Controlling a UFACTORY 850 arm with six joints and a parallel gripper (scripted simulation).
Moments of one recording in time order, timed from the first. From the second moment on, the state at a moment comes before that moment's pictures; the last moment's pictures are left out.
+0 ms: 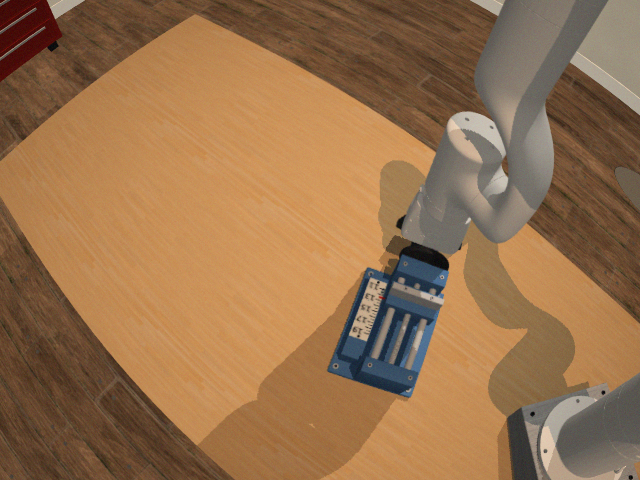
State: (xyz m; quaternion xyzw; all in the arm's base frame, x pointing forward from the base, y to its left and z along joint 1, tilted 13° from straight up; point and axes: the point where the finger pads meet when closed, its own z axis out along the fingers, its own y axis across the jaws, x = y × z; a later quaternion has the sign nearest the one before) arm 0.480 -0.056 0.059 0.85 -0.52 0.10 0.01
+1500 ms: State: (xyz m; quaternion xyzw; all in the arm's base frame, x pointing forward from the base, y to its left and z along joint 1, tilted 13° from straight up) arm 0.445 -0.063 0.106 0.85 -0.51 0.12 0.01
